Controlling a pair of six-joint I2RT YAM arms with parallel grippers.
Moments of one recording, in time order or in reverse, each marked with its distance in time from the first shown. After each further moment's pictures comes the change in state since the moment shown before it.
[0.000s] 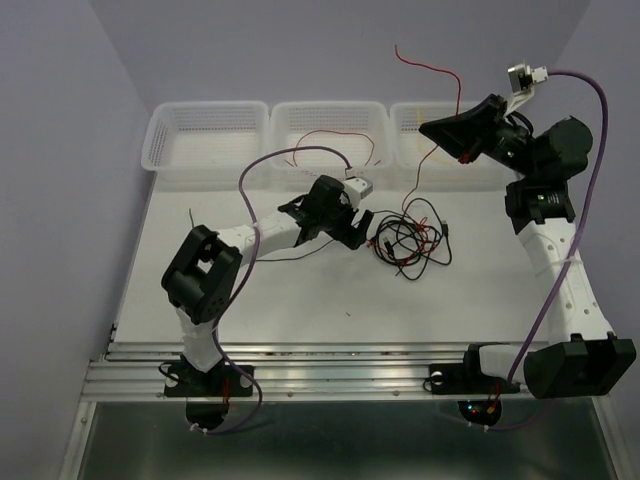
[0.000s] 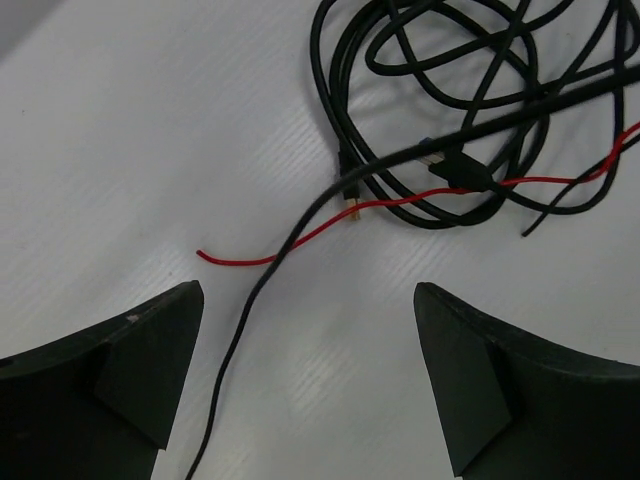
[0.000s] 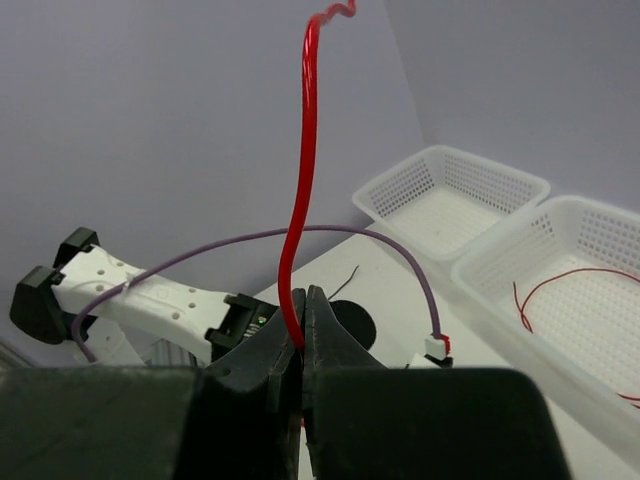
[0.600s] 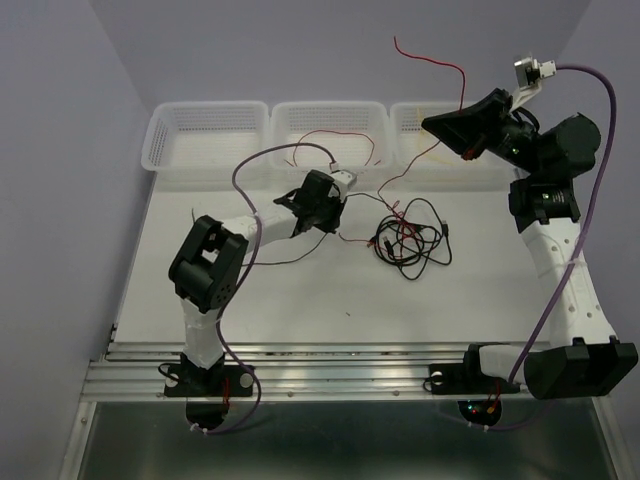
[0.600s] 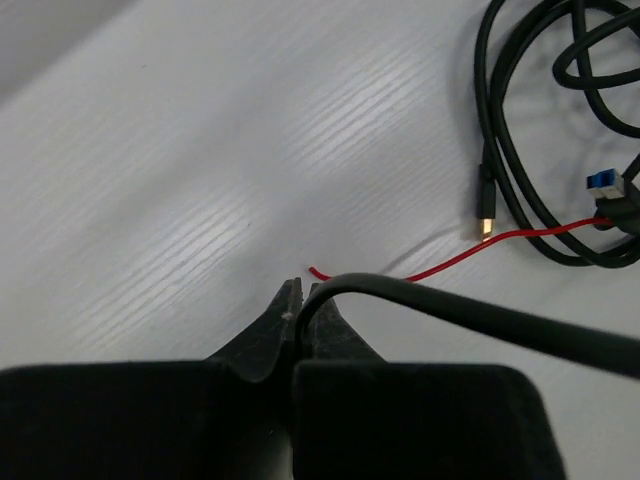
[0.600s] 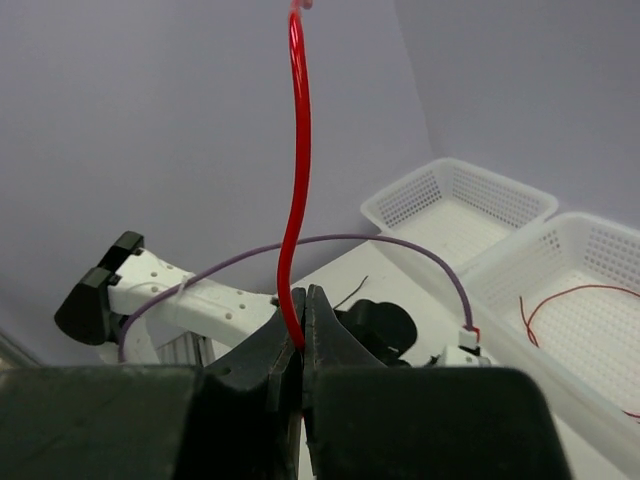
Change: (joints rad) left arm 0.072 0.141 0.081 -0.004 -0.066 -0.002; right arm 0.000 0.003 0.051 0.025 -0.032 0.052
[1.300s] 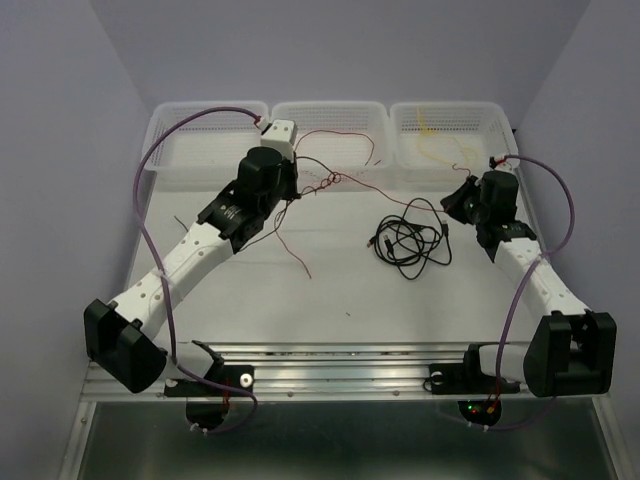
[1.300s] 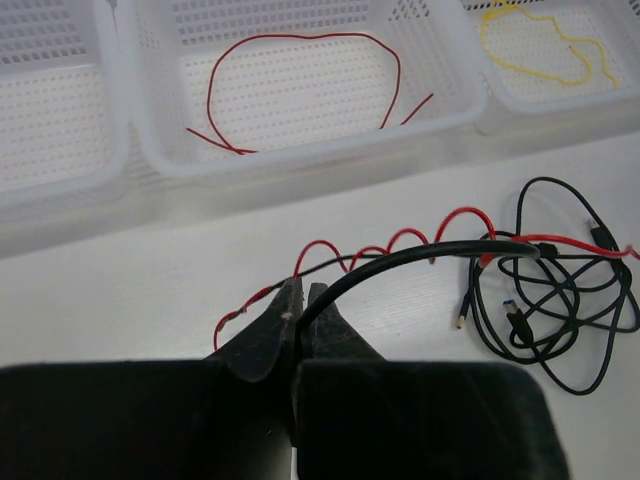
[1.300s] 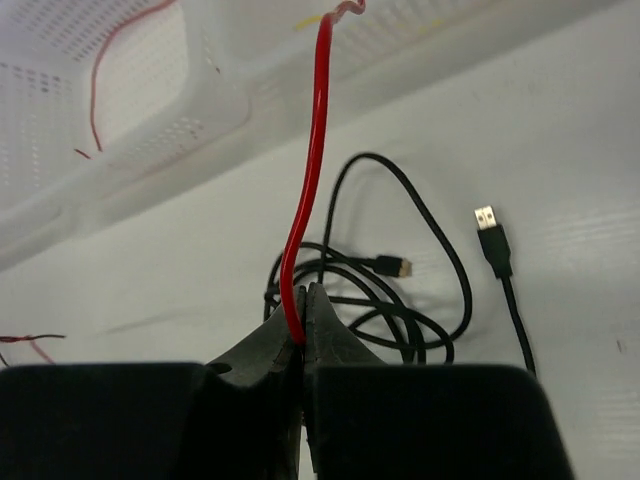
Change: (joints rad) left arm 0.032 -0.612 -0.051 -0.164 -0.402 -0.170; right arm 0.000 0.008 -0.489 -0.470 0.893 -0.218
